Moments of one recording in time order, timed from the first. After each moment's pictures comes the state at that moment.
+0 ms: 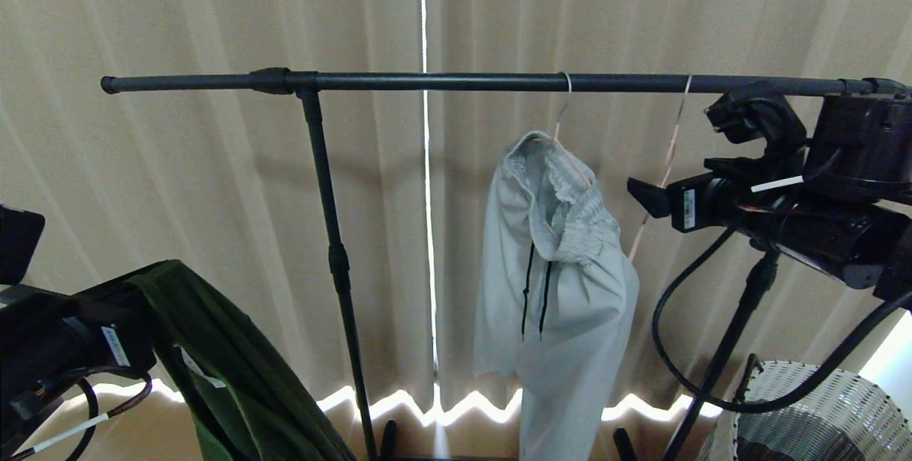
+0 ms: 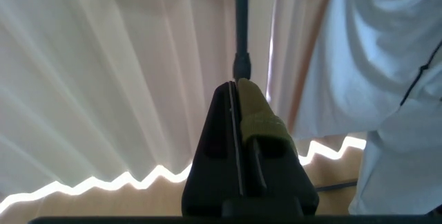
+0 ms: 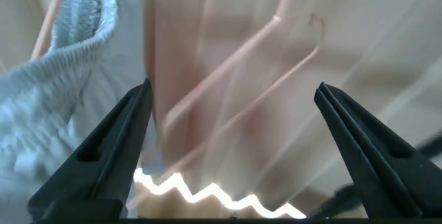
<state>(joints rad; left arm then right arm) -0.19 1.11 -0.33 -0.66 0.05 0.09 0.34 1.61 -0.90 -0.51 -0.26 -0.12</state>
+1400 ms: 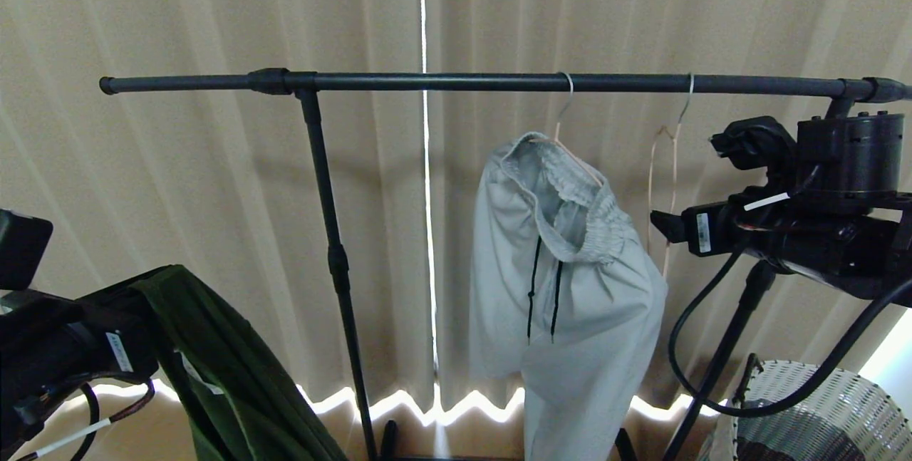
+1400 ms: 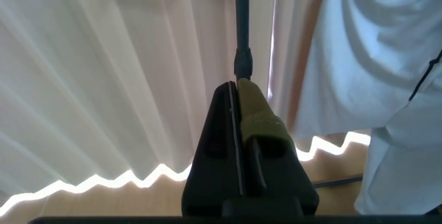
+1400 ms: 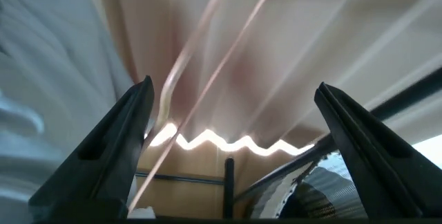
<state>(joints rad) -0.19 1.12 -0.32 -0.66 0.05 0.10 0.29 1.61 -0.91 -0.30 -0.36 -0.01</state>
